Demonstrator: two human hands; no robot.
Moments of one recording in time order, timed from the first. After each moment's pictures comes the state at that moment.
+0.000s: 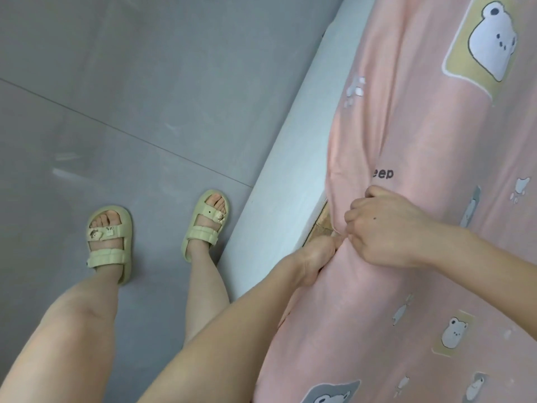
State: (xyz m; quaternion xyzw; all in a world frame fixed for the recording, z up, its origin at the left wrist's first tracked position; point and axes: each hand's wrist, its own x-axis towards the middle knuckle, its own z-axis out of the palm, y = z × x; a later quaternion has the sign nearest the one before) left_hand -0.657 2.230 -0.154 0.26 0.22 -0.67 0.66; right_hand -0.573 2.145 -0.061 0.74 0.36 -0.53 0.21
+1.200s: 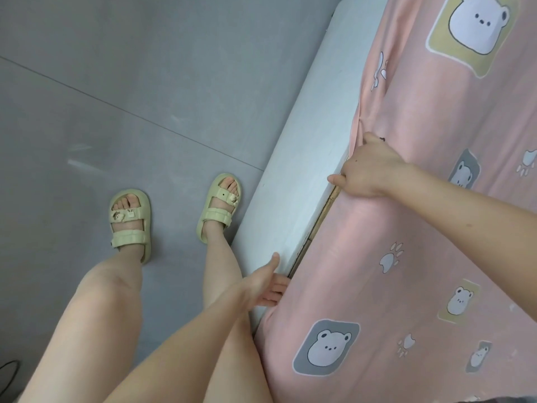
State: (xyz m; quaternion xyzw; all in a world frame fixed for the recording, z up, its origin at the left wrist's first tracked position) left_hand -0.771 2.336 -0.193 0.26 0.28 -0.78 0.50; right_hand -0.554 2.158 -0.117 0.73 0.28 -0.51 0.35
